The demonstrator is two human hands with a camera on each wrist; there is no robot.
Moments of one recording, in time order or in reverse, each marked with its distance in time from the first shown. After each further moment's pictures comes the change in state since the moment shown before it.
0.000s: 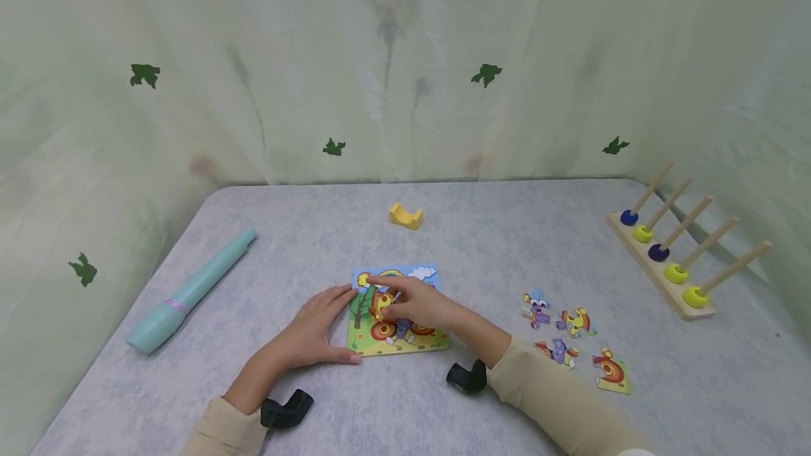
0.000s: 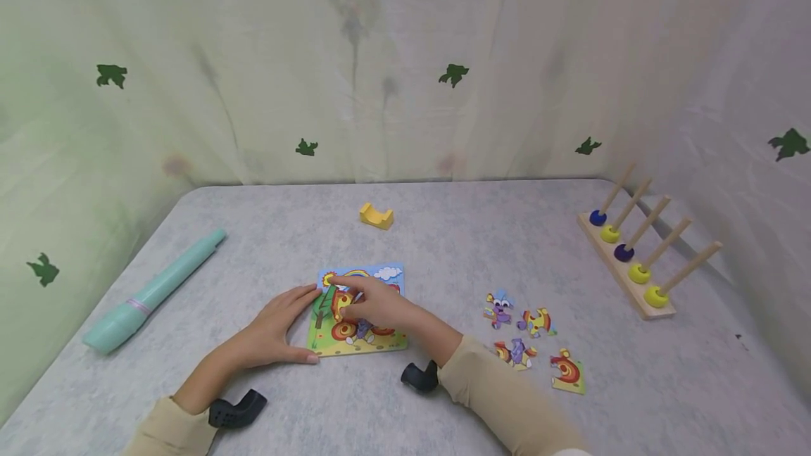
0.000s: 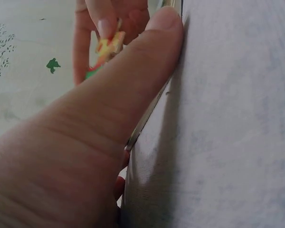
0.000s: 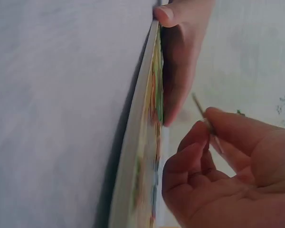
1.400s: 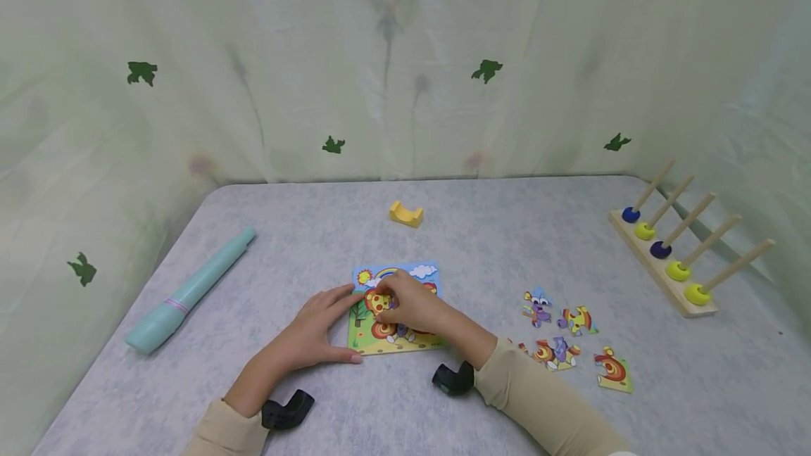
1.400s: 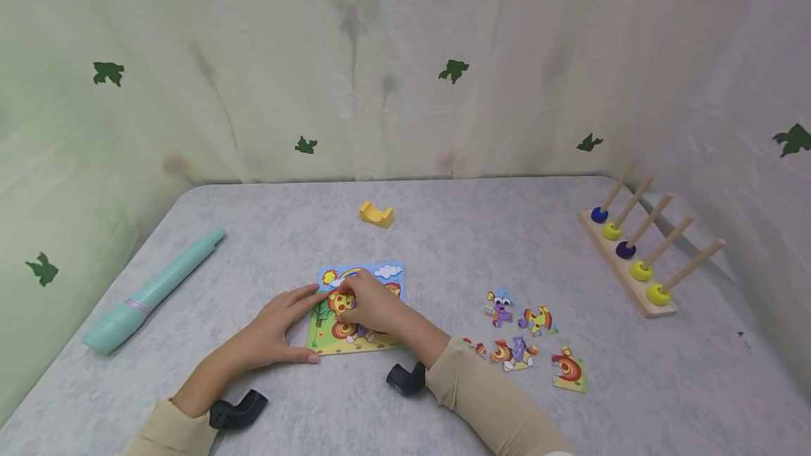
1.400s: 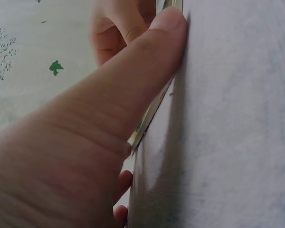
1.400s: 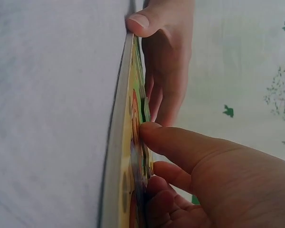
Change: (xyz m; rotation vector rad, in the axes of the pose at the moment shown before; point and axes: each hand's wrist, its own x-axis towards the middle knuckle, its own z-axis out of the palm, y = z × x) left_hand -0.001 0.002 0.001 -0.009 0.063 0.102; right_hand 0.012 0.008 0.014 -0.372 0.110 0.071
